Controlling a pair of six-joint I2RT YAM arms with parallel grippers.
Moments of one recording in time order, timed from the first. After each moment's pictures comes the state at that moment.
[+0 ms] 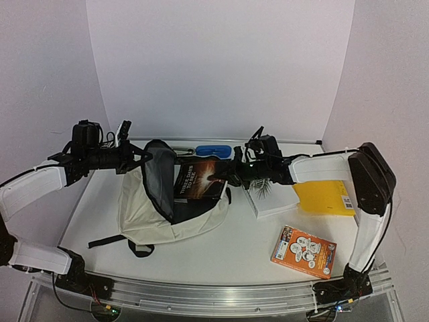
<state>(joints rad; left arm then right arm) -0.32 1.18 0.86 -0.08 0.73 -0.68 0.66 1.91 1.25 0.13 -0.52 1.00</state>
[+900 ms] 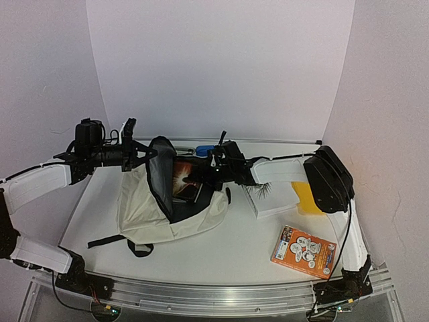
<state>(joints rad) -0.32 1.24 0.87 0.06 0.86 -0.76 0.78 2.30 1.68 0.04 -0.32 0.94</state>
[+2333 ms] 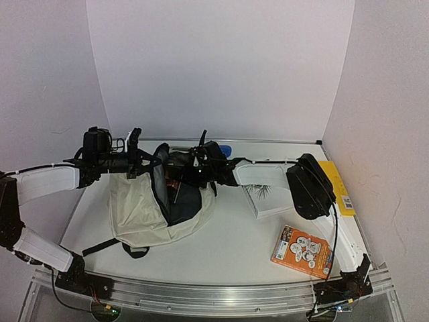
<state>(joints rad) -0.32 1.33 0.81 0.18 0.88 -0.79 0.85 2.48 1.98 -0.05 -0.25 0.83</state>
